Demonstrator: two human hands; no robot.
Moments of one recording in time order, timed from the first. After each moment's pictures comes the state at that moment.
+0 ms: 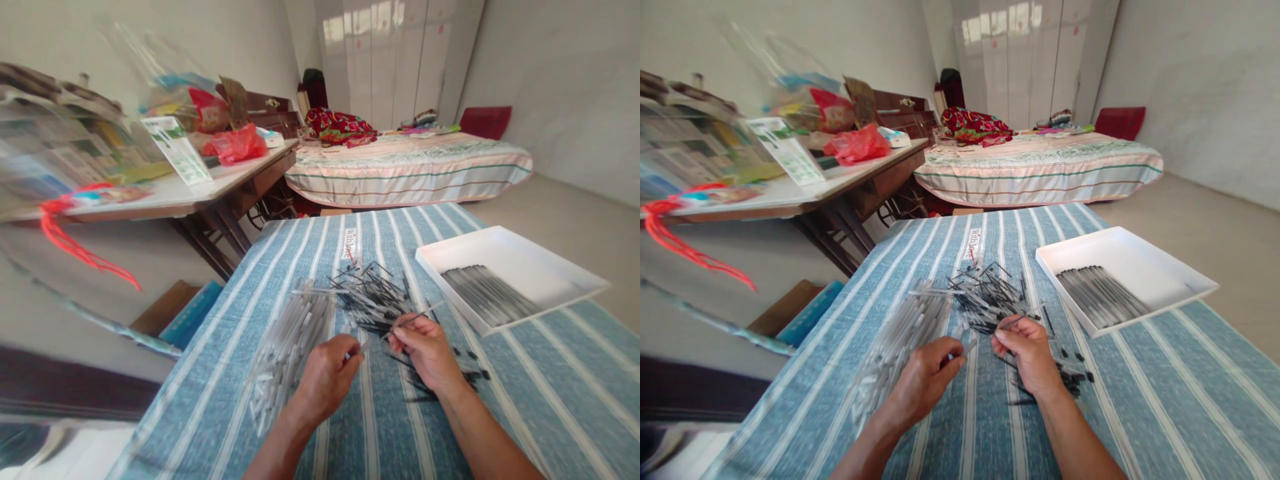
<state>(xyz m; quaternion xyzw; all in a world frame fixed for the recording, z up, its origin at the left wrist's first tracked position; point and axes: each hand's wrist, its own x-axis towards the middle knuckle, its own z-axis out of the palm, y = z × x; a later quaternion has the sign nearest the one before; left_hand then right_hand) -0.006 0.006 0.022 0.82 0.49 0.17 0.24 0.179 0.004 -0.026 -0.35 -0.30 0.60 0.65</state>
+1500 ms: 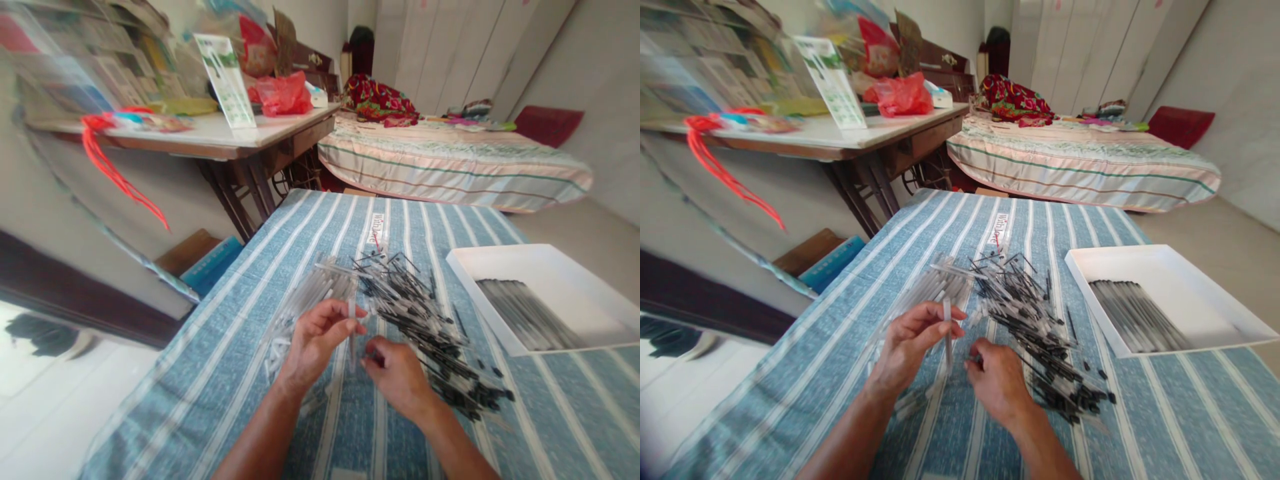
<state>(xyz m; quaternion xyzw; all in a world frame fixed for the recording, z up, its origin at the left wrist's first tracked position) -0.040 0.005 0.024 0.51 0.42 0.49 0.57 0.119 -0.013 -0.033 -0.56 -0.69 0.35 0.27</state>
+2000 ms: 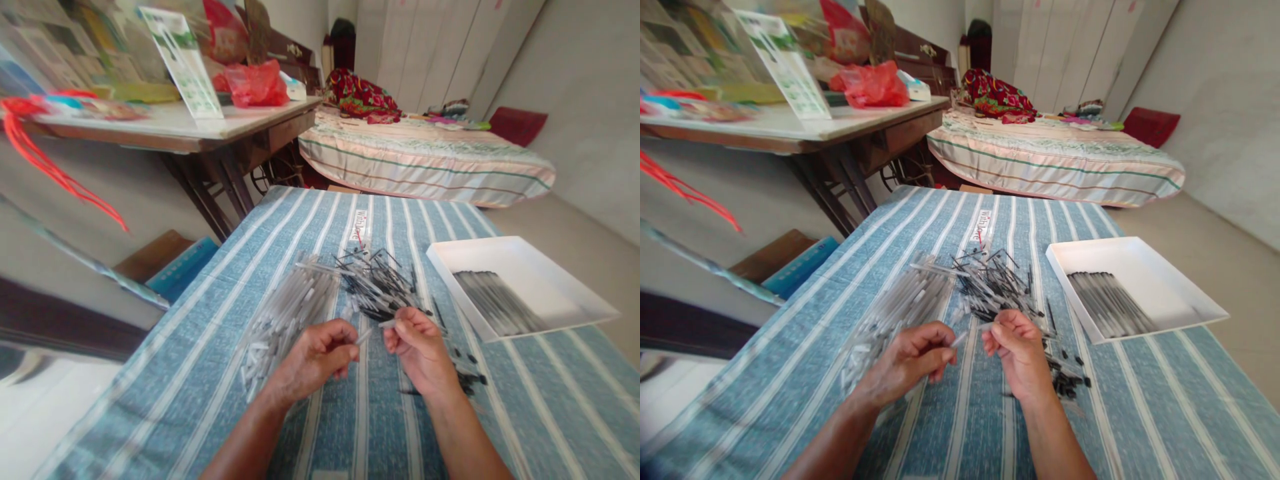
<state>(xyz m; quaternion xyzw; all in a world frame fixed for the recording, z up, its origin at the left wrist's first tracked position) -0.024 0.002 0.023 0.56 0.43 0.29 0.64 0.162 -0.002 -0.017 -0.36 -0.27 0.66 0.61</state>
